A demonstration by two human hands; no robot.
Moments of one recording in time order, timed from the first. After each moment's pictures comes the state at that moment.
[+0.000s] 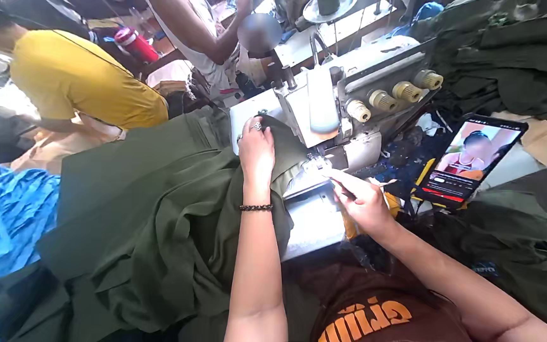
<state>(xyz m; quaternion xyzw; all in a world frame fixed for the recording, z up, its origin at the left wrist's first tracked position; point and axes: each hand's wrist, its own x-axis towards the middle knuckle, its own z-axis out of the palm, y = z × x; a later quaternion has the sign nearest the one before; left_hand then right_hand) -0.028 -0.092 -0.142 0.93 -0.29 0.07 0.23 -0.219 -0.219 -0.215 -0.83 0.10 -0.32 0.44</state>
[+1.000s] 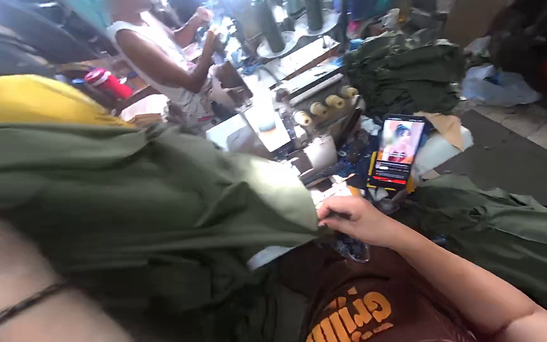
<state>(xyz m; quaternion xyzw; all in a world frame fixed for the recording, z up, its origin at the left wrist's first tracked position) -0.035 0.087 0.019 0.91 -0.06 0.27 0.30 -0.295 -0.232 -0.159 -0.80 -0.10 -0.15 0.57</state>
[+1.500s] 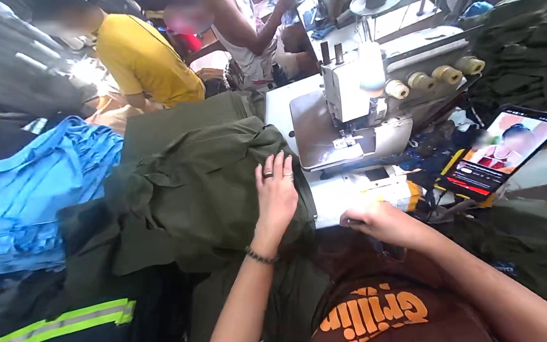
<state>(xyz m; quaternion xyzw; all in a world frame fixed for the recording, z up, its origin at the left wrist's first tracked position) -0.104 0.012 -0.174 0.93 -0.34 0.12 0.09 -0.264 -0.209 -0.204 -0.90 -0.16 0.03 0.40</state>
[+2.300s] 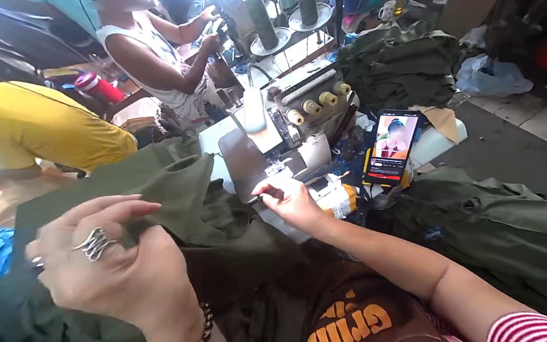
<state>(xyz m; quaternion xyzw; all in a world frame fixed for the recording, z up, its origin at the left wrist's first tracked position) -0.125 0.009 -0.040 0.81 -0.32 0.36 0.34 -0.195 -0.167 -0.160 -0.74 0.04 -0.29 0.61</state>
